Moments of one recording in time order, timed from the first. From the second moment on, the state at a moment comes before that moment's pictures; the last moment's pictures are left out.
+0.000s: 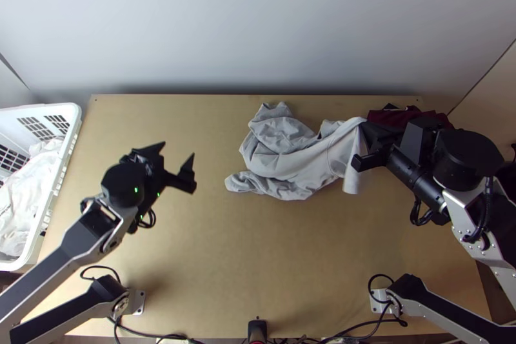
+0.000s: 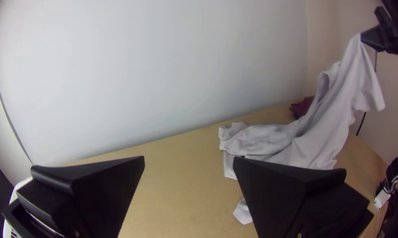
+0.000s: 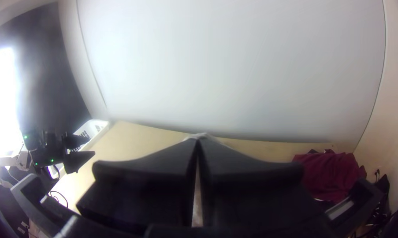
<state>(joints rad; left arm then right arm) -0.58 0.94 0.81 -0.13 -0.30 -0.01 0.59 0.98 1.31 -0.58 0.14 0.24</state>
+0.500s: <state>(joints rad) -0.99 1.12 0.54 0.38 -0.35 0.42 0.54 1.02 1.32 -0.62 0.11 0.29</state>
